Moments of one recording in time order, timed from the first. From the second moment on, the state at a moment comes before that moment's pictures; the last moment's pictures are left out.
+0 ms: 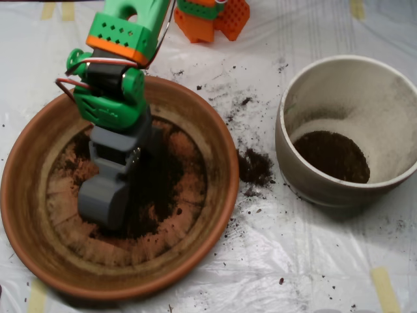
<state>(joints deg) 27.6 70.0 91.4 59.2 -3.6</state>
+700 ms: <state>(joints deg) 24.1 49.5 57.7 76.8 -4.5</state>
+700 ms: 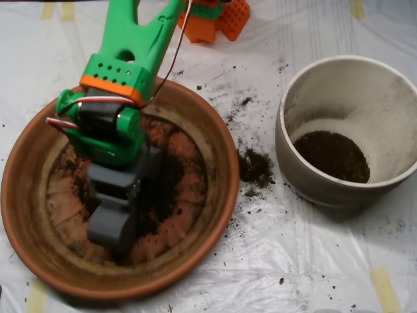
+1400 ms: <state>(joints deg) 16.1 88.2 104.6 52.5 -10.5</state>
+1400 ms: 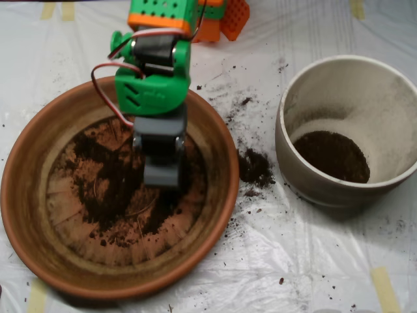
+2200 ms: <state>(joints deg) -5.8 127.9 108.9 63.4 -14.9</state>
